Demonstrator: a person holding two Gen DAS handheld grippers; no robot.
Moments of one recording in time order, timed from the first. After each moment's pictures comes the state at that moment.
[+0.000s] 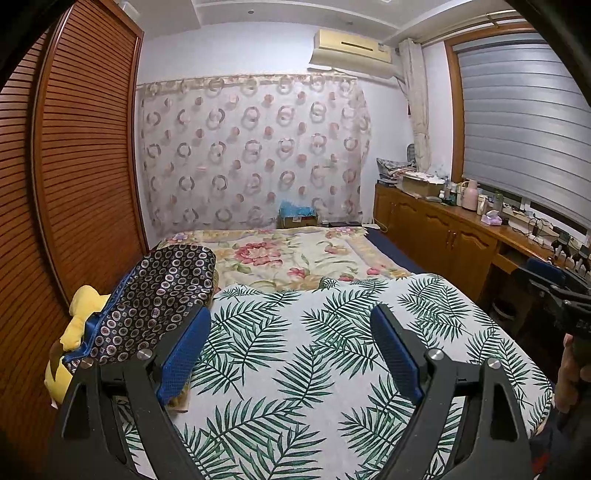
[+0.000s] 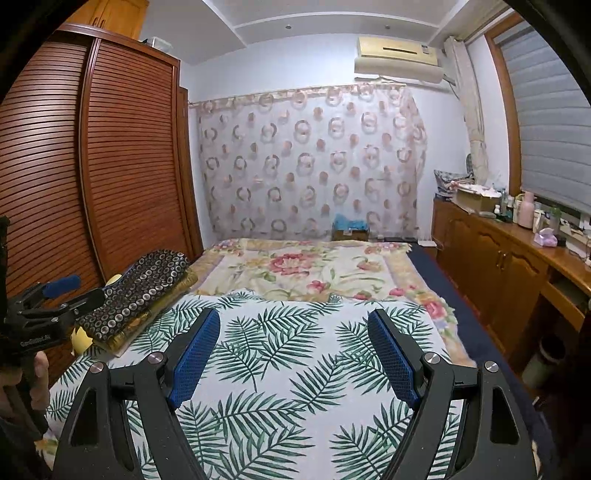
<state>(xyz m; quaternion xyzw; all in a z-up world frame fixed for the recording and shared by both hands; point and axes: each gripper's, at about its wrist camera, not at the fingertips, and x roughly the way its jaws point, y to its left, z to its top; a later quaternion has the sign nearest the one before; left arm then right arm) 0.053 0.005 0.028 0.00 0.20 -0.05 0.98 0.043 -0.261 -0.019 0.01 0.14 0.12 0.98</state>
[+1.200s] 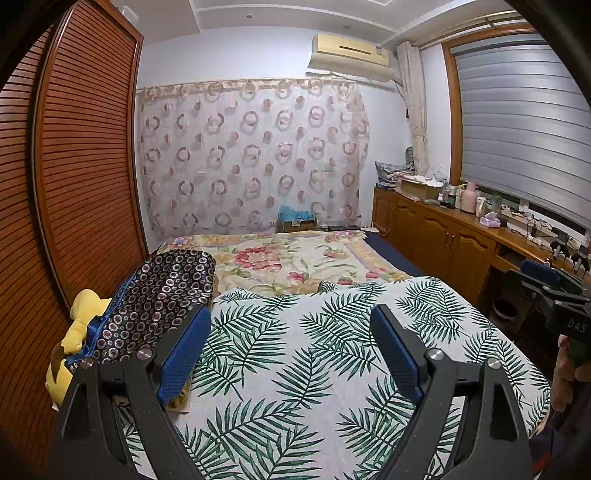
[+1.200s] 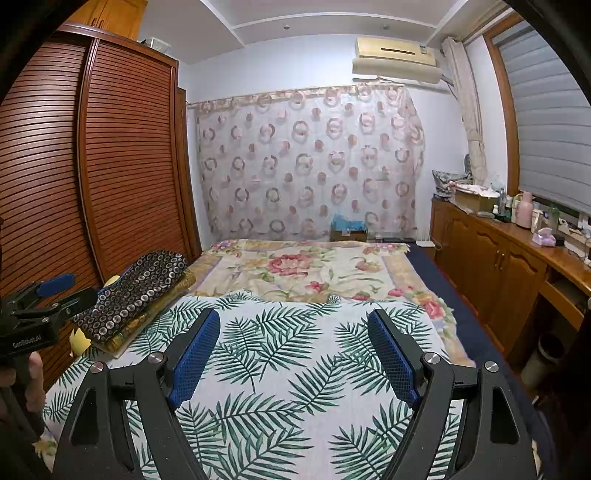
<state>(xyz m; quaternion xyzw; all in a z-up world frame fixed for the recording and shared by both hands) 0.048 0.002 0.033 0.00 0.20 -0.05 0.98 0.042 -0.279 -0.011 0.01 0.14 0.12 0.98</state>
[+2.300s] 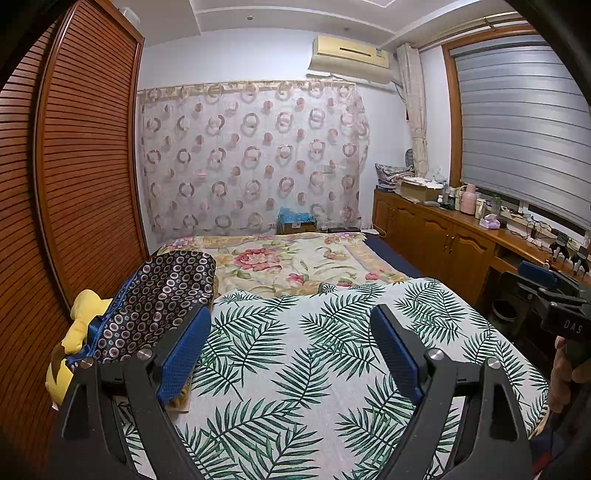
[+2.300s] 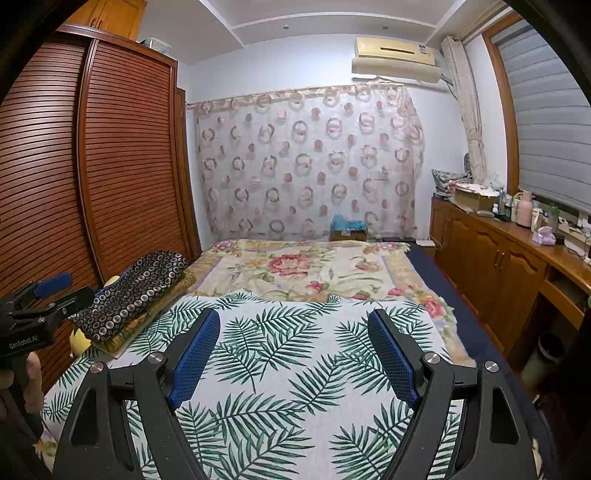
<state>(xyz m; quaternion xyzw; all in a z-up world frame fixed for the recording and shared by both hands) 0.045 0.000 0.036 0.00 0.19 -0.05 0.98 0.043 -0.280 -0.010 0.01 0.14 0.12 0.98</state>
